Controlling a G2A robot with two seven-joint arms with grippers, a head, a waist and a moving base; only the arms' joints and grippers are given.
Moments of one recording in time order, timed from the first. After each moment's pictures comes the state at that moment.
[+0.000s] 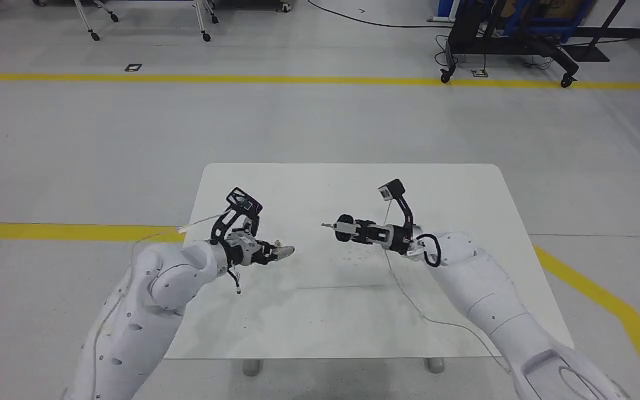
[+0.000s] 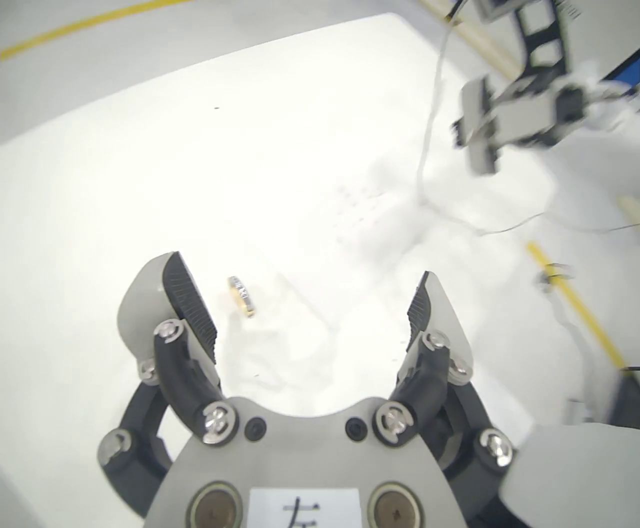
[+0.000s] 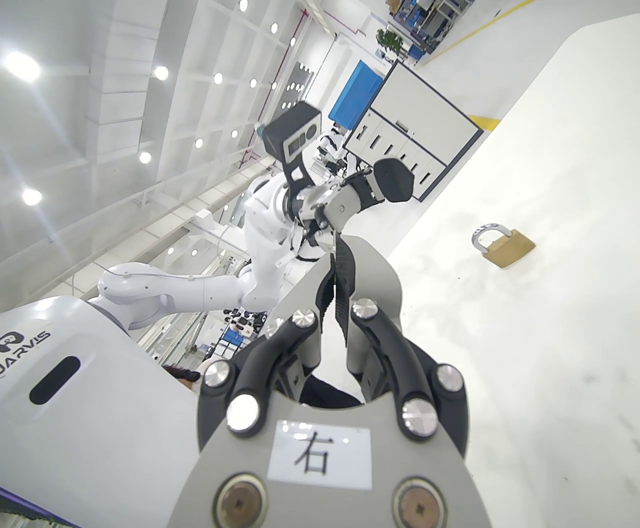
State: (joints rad) left arm 1.31 -1.04 -1.23 -1.81 0.88 -0.32 -0.79; right arm -0.98 -1.20 0.96 -1.01 0.51 -0.79 1.02
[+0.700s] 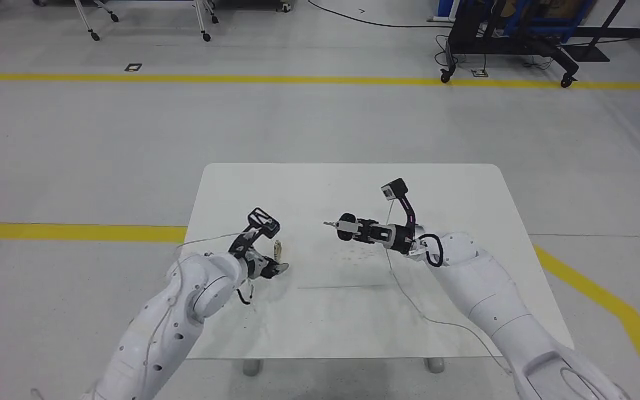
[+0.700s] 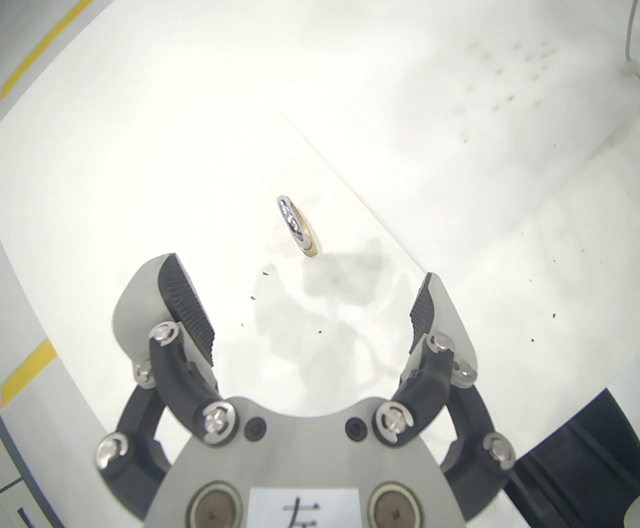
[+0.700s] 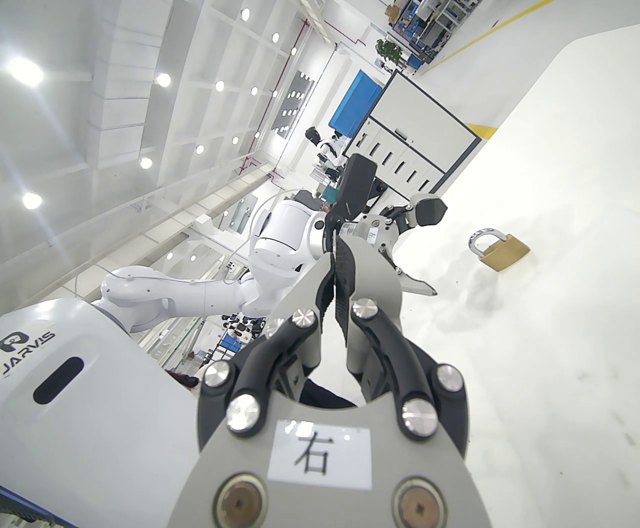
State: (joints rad) left arm 1.25 -1.07 -1.07 -1.69 1.11 -0.18 -0.88; right arm -0.98 -1.20 0.96 -1.01 0.51 -0.78 1.02
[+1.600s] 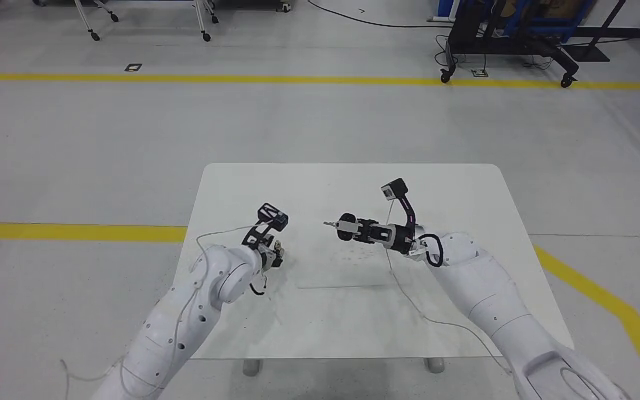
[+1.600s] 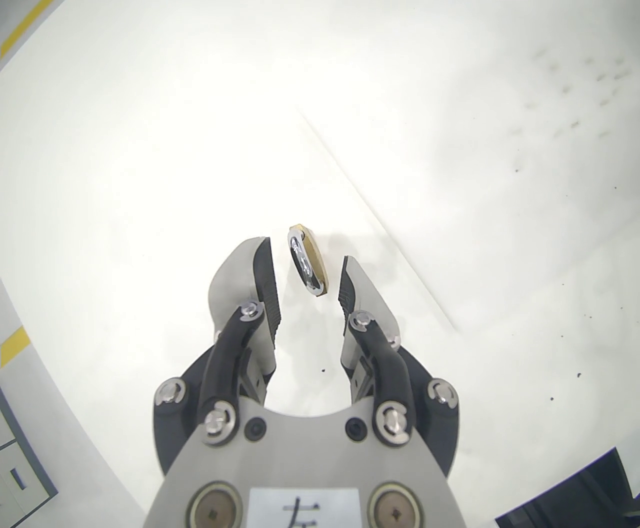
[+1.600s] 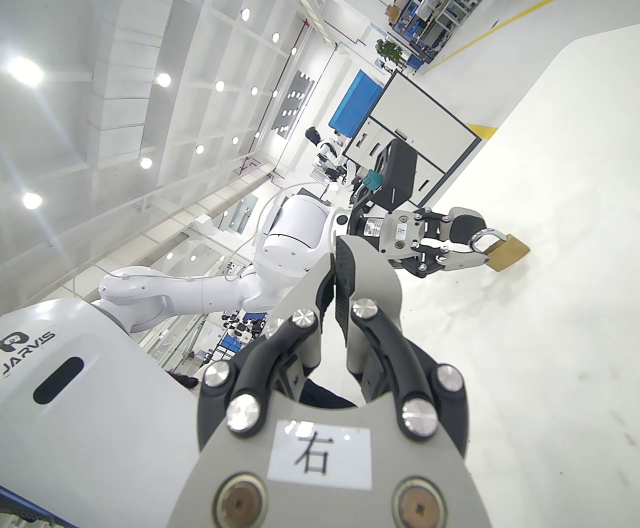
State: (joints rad) left arm 1.12 -1.13 -0.94 -1.55 1.12 -0.07 -0.91; right arm -0.98 -1.20 0.96 -1.01 0.51 -0.78 1.02
